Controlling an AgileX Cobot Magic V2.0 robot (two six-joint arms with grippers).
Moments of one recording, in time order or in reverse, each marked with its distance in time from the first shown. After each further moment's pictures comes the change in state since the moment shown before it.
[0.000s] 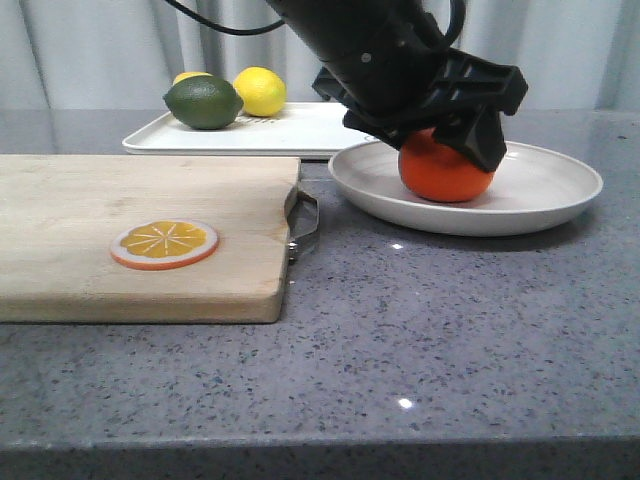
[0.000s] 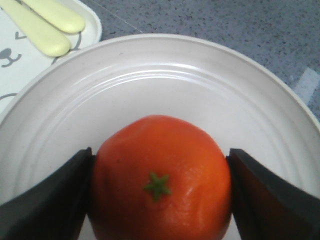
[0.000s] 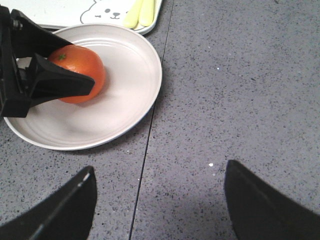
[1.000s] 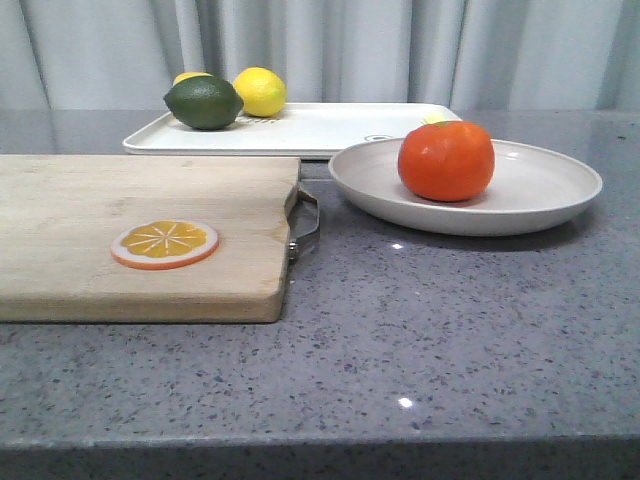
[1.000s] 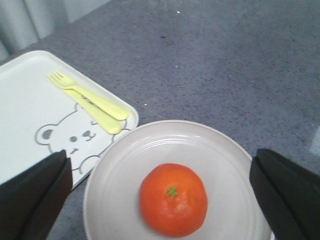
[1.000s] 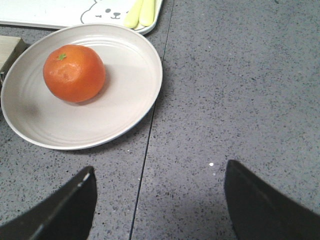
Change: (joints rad) left arm 0.041 -0.356 0.120 0.046 -0.023 0.002; right arm 0.000 0.000 0.000 0.000 -0.002 0.000
